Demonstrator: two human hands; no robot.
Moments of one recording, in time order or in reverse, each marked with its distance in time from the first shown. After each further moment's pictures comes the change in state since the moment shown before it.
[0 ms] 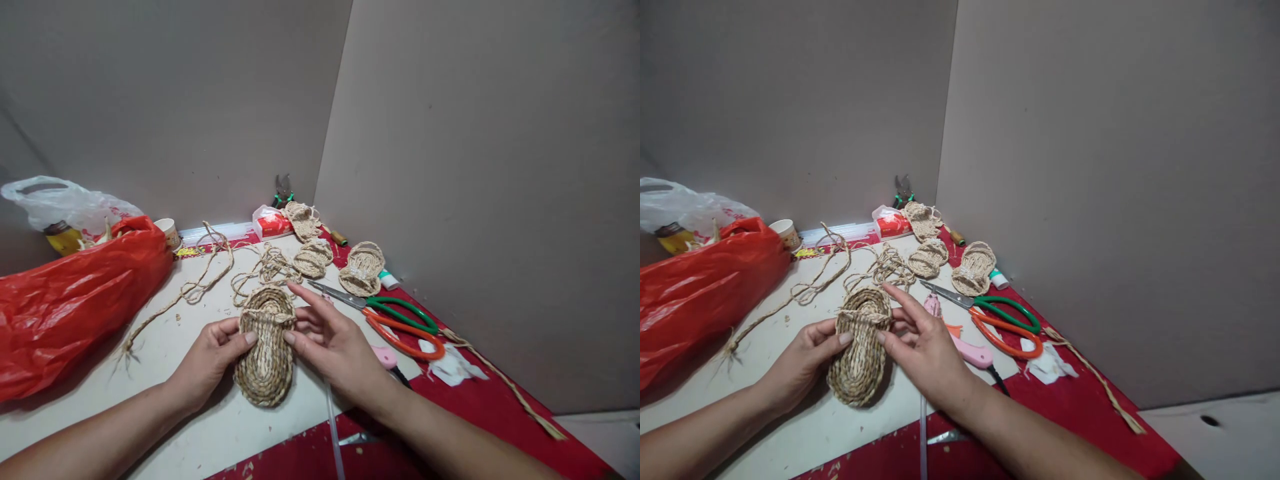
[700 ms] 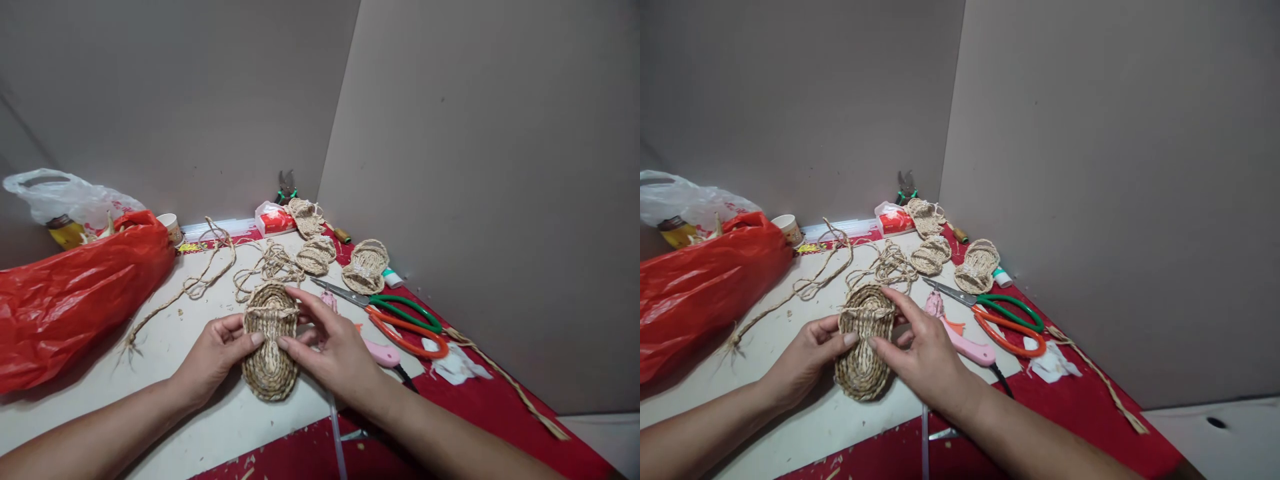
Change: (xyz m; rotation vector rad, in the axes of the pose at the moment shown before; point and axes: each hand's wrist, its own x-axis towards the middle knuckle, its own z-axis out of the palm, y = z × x) left_hand -0.002 -0.002 0.003 0.014 -0.009 0.027; right_hand -0.001 -0.002 0.004 -0.319 -0.033 -0.047
